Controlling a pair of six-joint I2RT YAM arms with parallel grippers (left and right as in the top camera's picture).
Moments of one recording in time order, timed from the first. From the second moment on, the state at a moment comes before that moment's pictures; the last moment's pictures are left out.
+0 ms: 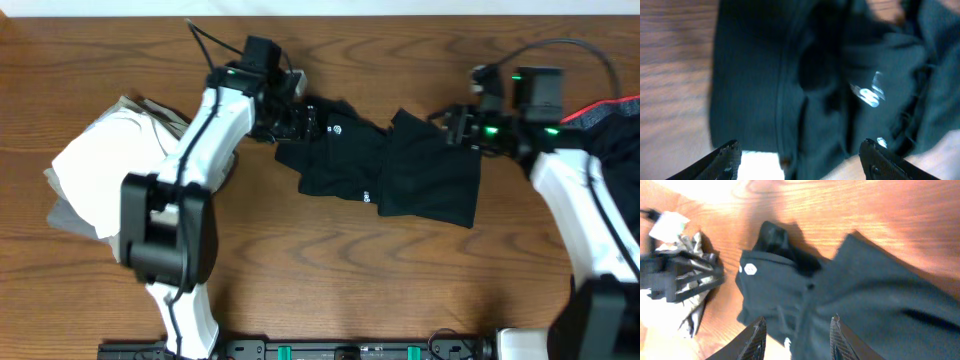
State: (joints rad) left arm -0.25 2.04 1.58 -0.85 0.39 -0.11; right arm -0.04 1.53 1.15 -0.56 -0.61 0.21
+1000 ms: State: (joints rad) left arm -0.17 2.25 1.59 -0.76 0.87 -0.04; right arm -0.07 1.49 1.15 -0.78 -0.47 0.01
